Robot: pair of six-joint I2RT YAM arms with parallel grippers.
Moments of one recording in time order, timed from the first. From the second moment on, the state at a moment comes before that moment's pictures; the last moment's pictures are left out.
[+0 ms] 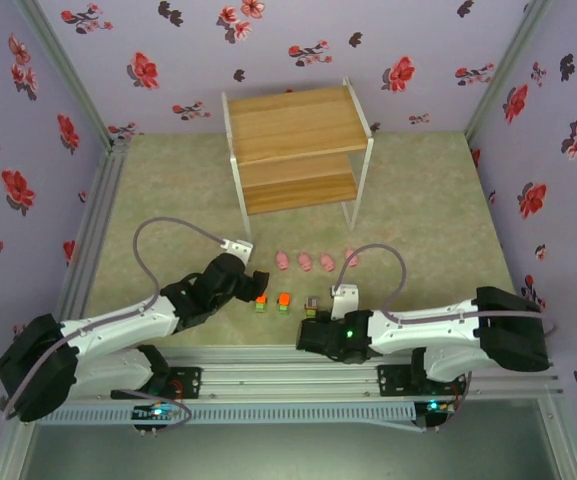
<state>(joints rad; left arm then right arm) -0.92 1.13 0.51 -0.07 -0.32 -0.36 1.42 1.33 0.64 -0.74 0.61 1.42</state>
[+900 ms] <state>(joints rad) -0.94 1.18 0.52 -0.01 -0.21 -0.34 1.33 1.36 0.60 -0.66 0.54 1.38</state>
